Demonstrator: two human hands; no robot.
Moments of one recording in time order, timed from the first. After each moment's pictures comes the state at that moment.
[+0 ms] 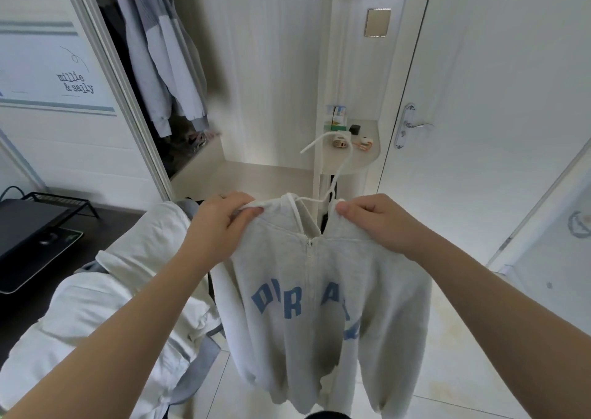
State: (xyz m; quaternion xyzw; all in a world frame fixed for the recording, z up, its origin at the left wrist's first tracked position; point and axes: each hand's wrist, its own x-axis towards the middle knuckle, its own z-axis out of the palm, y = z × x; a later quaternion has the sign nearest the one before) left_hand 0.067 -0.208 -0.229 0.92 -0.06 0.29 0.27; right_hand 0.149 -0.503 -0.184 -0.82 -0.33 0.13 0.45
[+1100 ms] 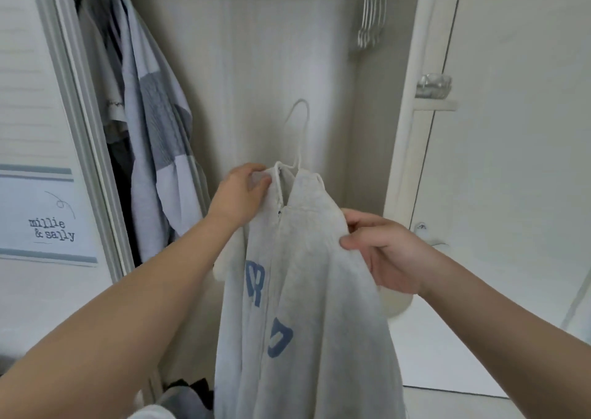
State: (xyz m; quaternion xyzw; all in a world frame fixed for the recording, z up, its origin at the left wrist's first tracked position) left_hand 0.369 -0.025 -0.026 0.88 0.00 0.33 0.33; right_hand 0.314 -0.307 -0.024 -0.56 -0.28 0.32 0.71
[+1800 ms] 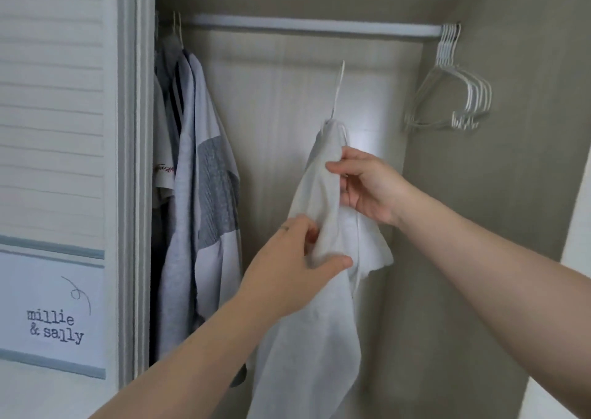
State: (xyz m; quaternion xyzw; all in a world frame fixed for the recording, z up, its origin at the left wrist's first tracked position) left_hand 0.369 0.060 0.025 0.87 -0.10 0.32 0.36; right_hand 0.476 -0.080 0.142 -0.60 -0.36 0.10 0.70
